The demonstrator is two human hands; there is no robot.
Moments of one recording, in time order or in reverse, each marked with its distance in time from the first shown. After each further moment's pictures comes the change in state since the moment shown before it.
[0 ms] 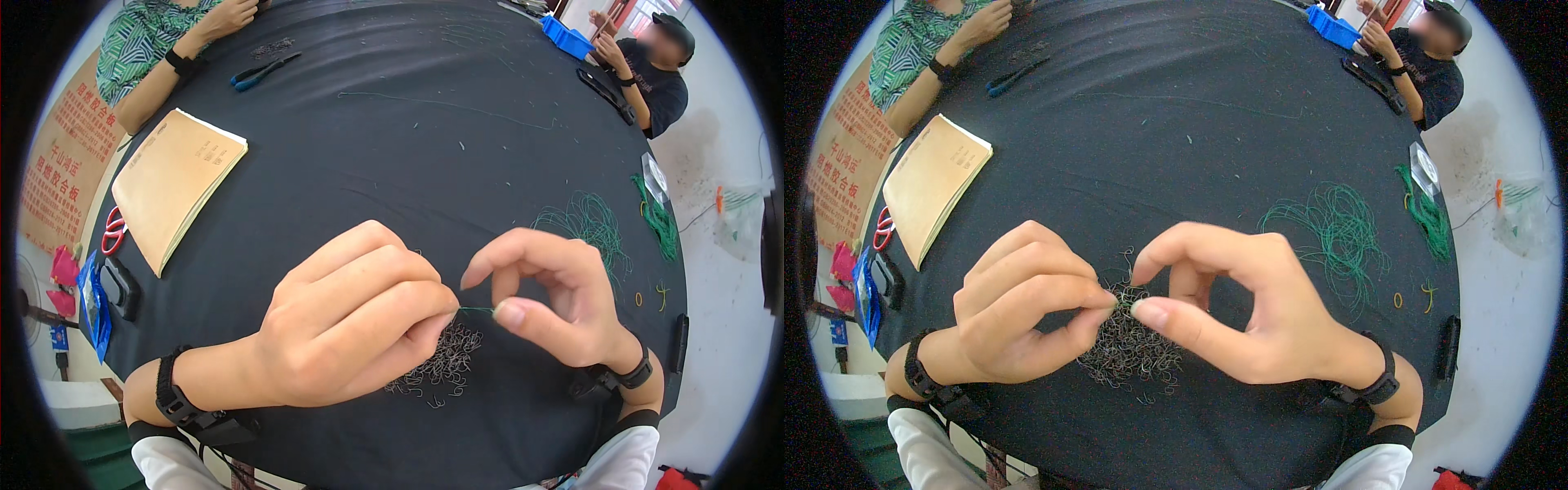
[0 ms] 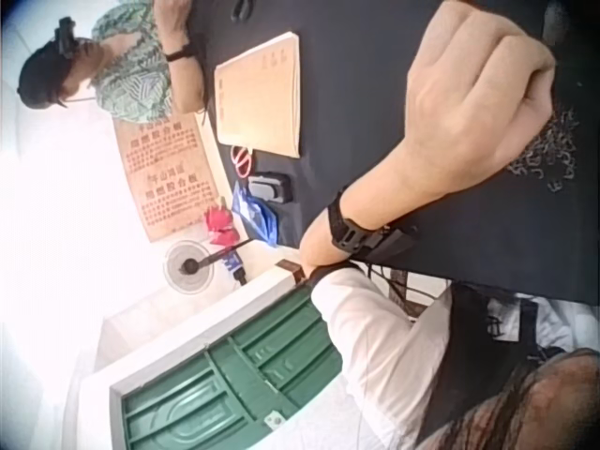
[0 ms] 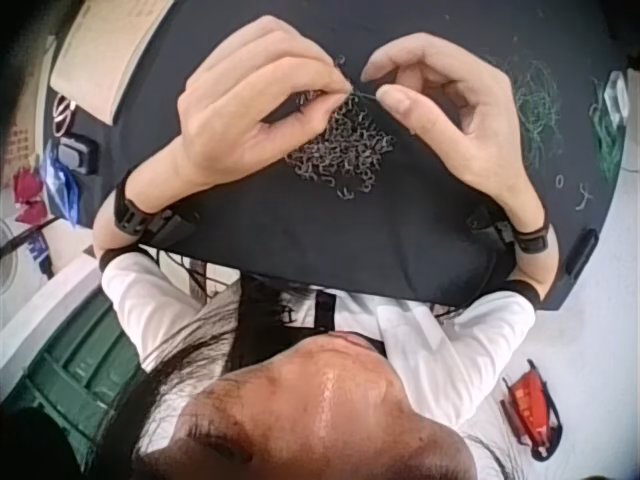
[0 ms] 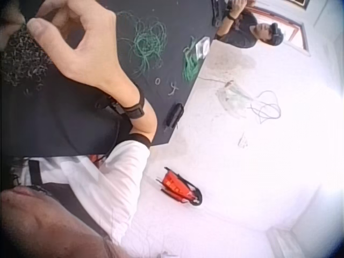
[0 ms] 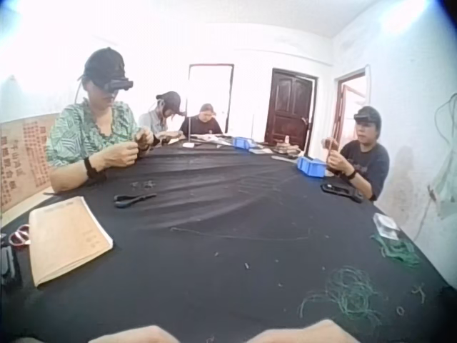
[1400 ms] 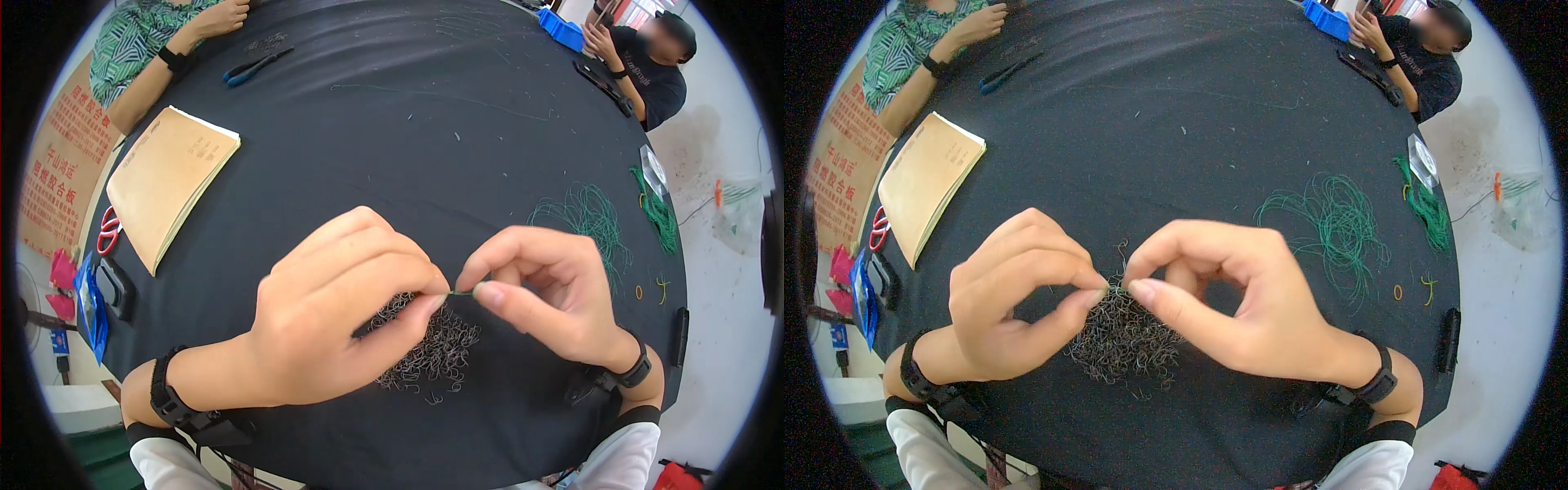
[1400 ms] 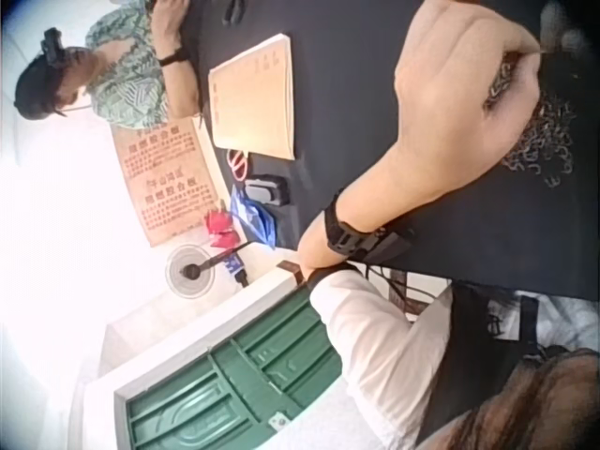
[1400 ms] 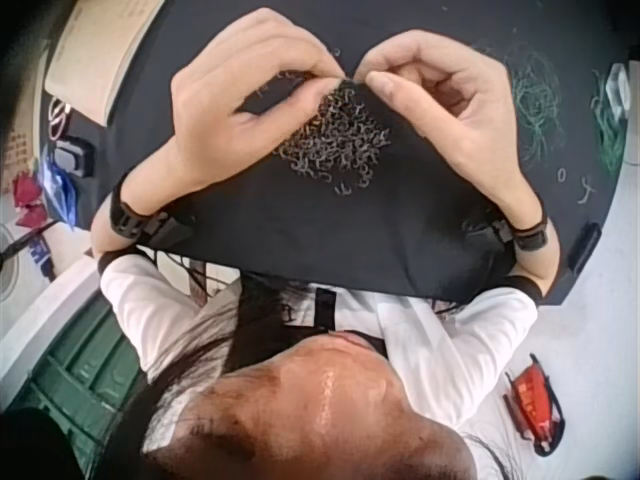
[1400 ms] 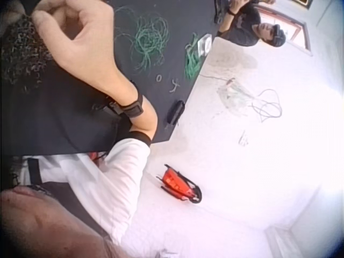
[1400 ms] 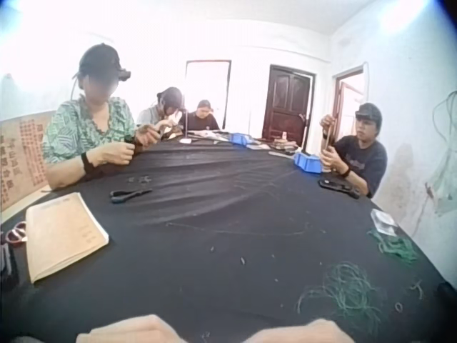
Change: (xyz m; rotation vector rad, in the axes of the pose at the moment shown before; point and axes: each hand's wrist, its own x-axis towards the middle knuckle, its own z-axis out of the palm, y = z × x) left_hand -0.001 0.001 -0.004 -0.112 -0.087 -0.152; right_hand -0.004 -0.005 0.008 0.120 0.044 0.178
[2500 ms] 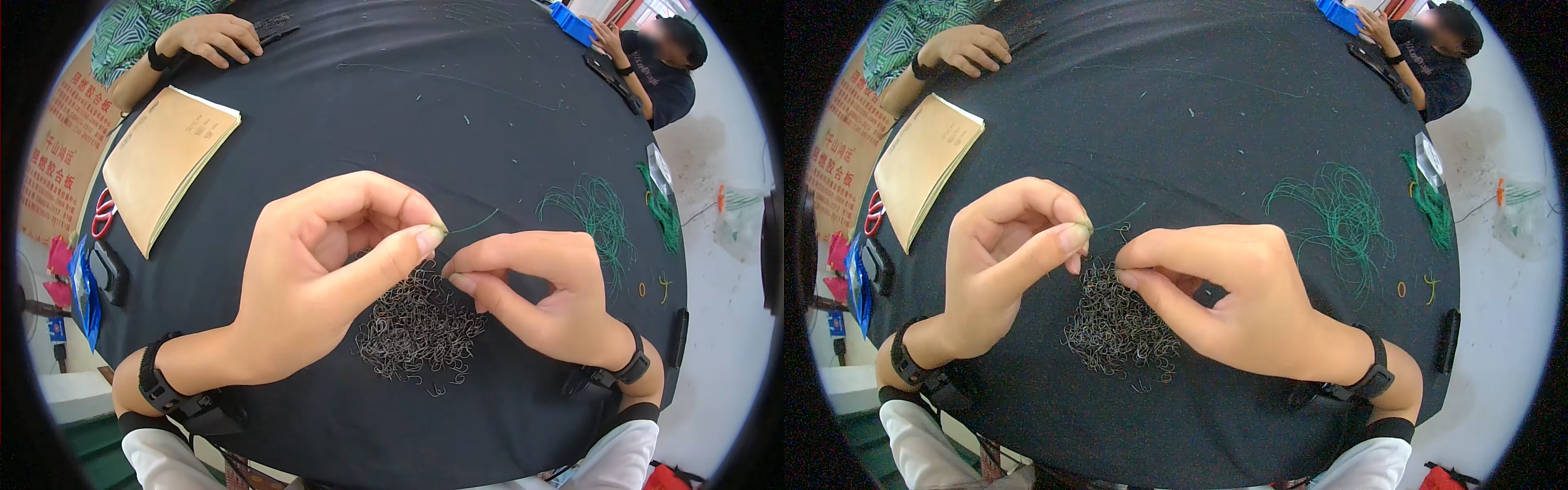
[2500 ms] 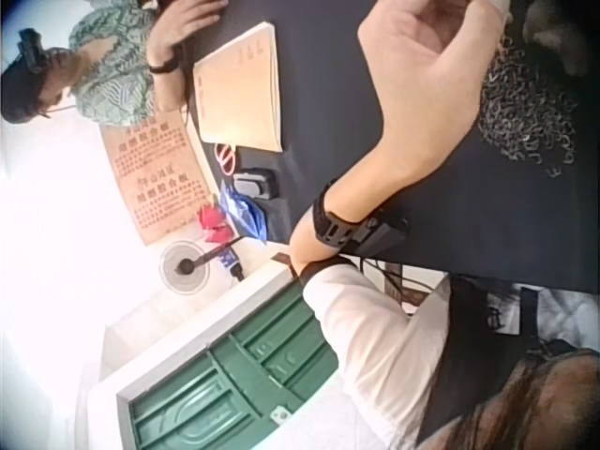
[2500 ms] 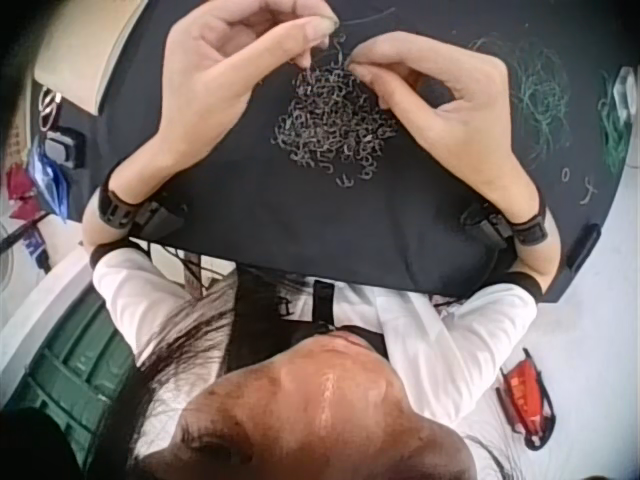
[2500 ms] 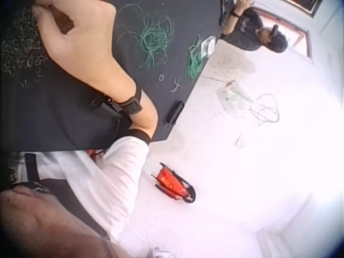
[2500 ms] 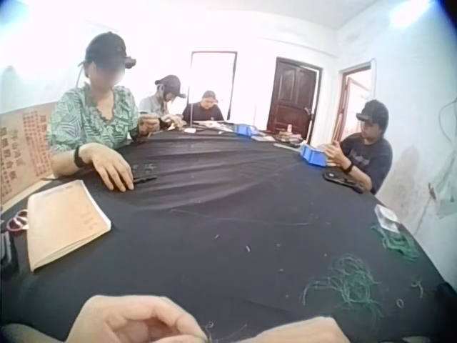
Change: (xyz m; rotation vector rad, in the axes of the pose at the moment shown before) left_hand -0.003 0.003 0.001 -0.748 0.098 -0.704; right_hand 0.009 0.022 0.012 -0.339 0.111 -0.286
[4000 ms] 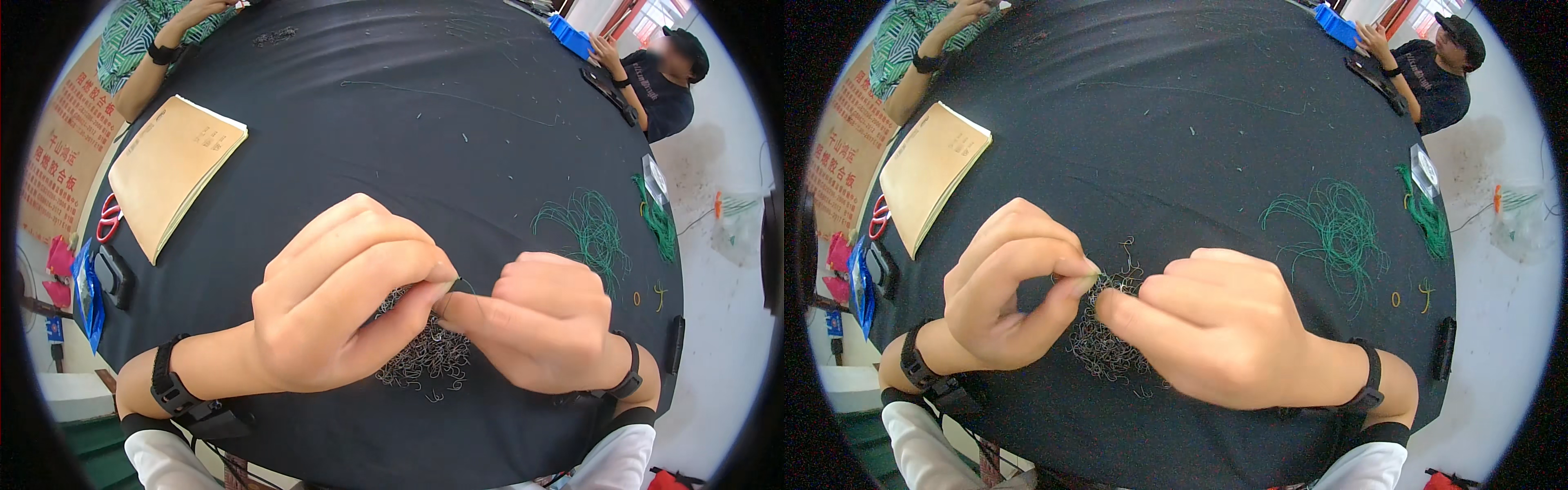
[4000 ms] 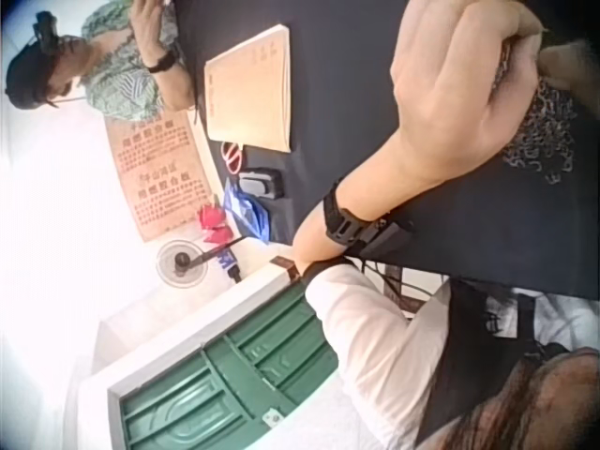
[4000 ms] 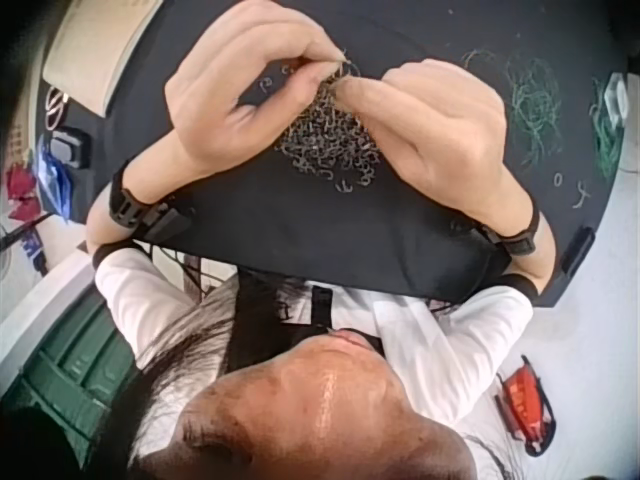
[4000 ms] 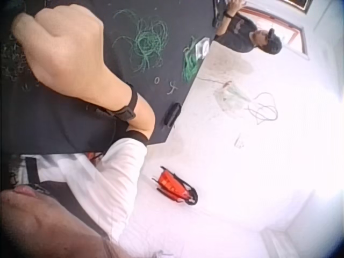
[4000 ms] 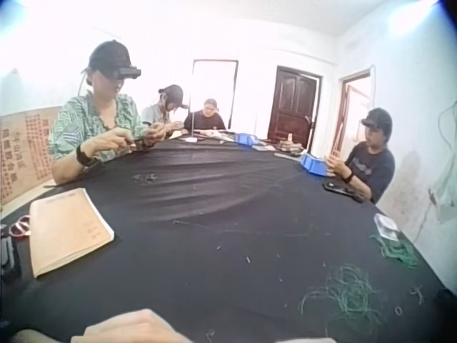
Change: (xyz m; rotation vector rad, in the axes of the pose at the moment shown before) left_hand 0.007 -0.007 -0.007 0.740 -0.016 0.895; right_hand 0.002 -0.017 -0.005 -0.497 -0.068 -0.495
